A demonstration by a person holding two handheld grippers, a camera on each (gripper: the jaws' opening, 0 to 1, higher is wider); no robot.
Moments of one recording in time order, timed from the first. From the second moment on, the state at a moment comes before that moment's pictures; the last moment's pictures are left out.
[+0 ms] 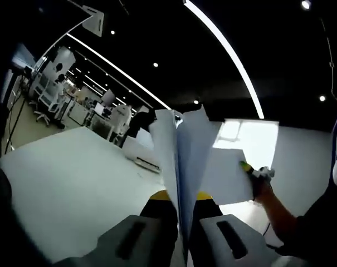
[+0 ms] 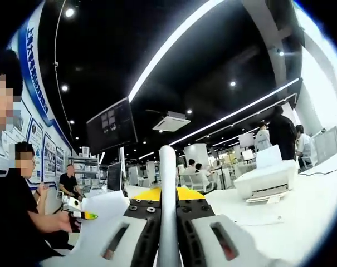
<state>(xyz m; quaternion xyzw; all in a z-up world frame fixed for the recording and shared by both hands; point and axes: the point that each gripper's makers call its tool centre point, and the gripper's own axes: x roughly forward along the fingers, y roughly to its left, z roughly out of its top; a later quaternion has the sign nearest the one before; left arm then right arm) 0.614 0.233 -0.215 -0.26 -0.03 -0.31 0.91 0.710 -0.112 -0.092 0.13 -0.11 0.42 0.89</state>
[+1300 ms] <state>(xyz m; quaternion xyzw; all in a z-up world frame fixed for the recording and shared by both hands) 0.625 0.231 -0.230 -0.30 -0.04 -0.28 0.91 0.643 -0.044 -0.028 0.19 -0.17 0.52 0.81</state>
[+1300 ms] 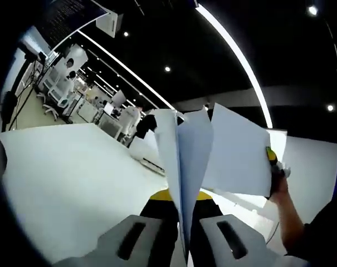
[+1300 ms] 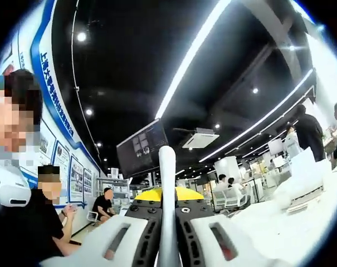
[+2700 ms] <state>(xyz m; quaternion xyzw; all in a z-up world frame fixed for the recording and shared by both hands) 0.617 0.233 -0.217 -0.35 -0.08 -0.31 0.88 0.703 -0.006 -0.131 0.34 -0.17 0.43 0.82</state>
